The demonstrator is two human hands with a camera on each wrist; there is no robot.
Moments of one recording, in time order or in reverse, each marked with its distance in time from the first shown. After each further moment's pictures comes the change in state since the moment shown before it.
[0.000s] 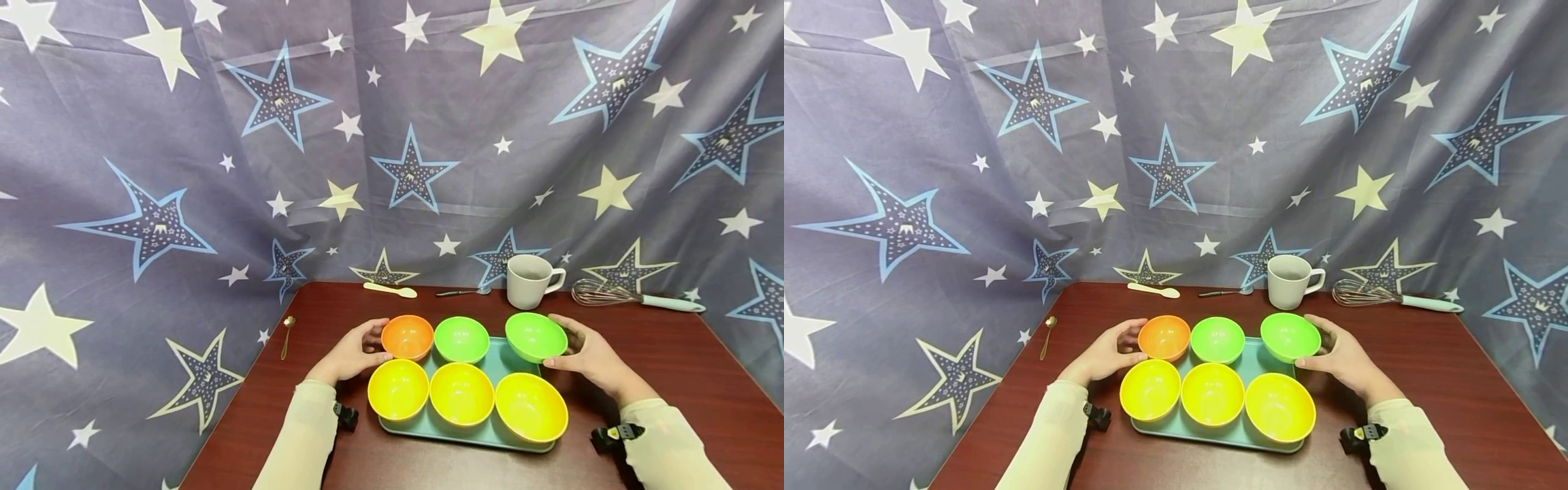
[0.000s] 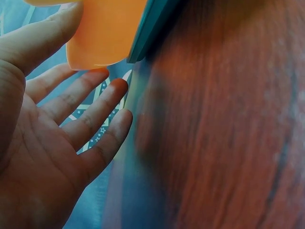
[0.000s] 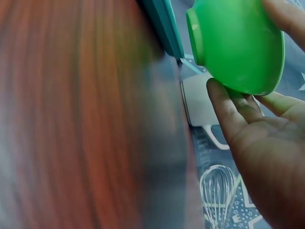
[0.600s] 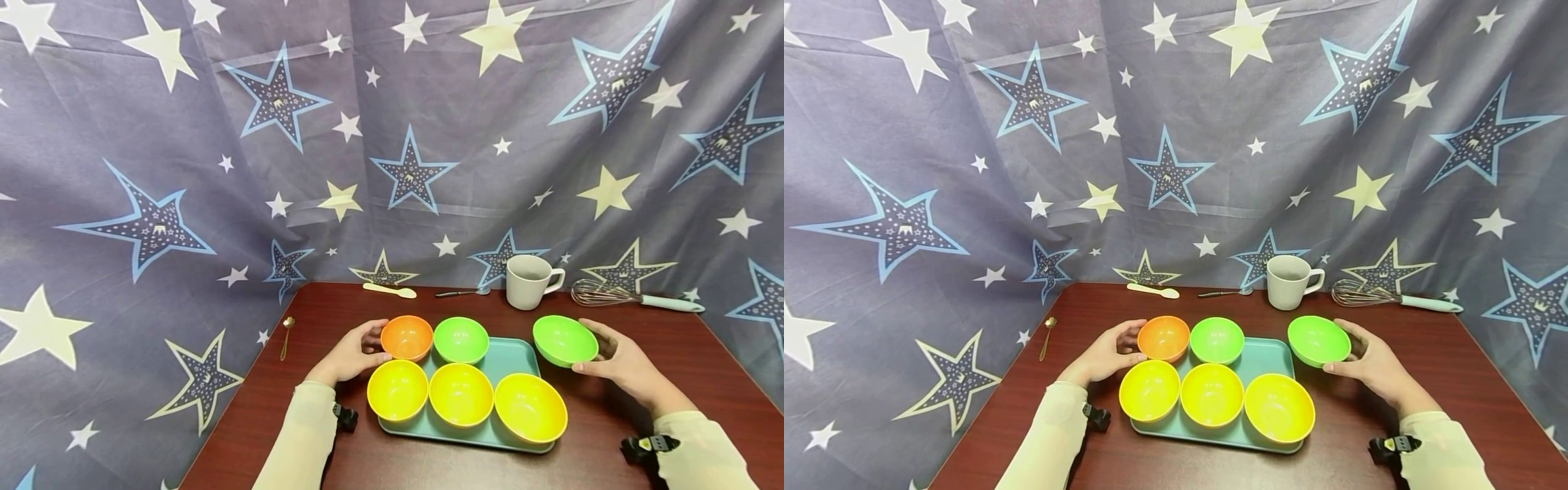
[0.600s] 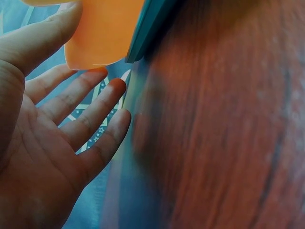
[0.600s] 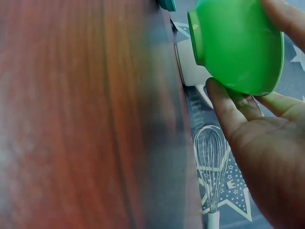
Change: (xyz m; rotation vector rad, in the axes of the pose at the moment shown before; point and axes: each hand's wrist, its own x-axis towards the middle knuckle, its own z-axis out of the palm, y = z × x) left_hand 0.000 0.003 0.000 0.010 -0.002 -0.015; right_hand -0.029 0.002 -0.035 -0.101 0.072 0.027
